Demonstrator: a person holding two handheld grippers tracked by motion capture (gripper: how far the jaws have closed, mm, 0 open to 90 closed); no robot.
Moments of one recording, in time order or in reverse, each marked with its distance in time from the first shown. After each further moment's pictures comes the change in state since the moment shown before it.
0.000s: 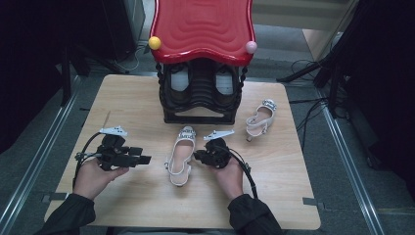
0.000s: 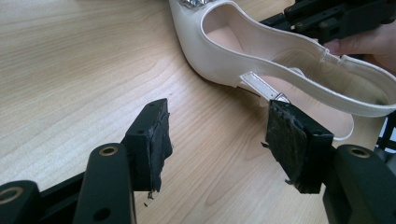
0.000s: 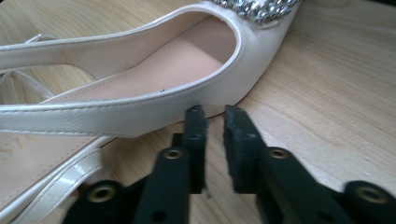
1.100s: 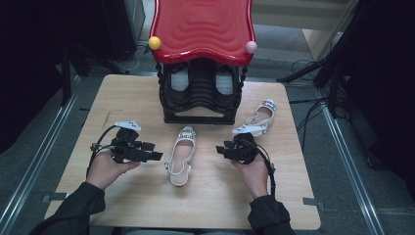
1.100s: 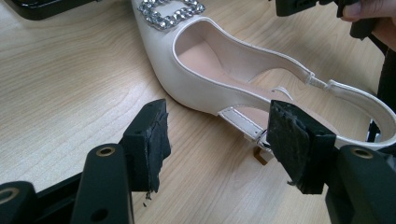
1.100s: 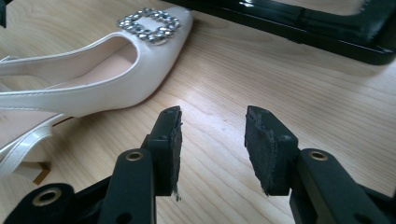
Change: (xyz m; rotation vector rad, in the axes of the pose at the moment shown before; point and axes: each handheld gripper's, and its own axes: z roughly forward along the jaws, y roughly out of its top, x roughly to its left) left arm -0.005 0.025 0.025 0.032 -0.078 0.062; right arm -0.044 -0.007 -0.064 -0.071 -0.099 0.053
